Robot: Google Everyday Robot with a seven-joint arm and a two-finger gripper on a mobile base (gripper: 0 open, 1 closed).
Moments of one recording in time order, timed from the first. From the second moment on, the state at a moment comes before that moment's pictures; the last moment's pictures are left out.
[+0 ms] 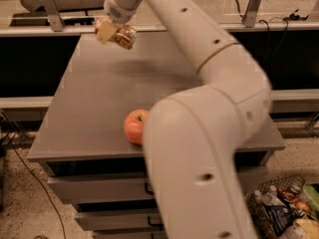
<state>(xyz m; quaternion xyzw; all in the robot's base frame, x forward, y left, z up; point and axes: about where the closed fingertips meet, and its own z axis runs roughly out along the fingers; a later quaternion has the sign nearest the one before) 0.808 0.141 0.941 -0.57 0.74 0.06 0.35</state>
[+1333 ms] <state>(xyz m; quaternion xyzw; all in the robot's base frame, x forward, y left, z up) 0.703 0.078 0.972 -0.48 0.62 0.31 0.54</state>
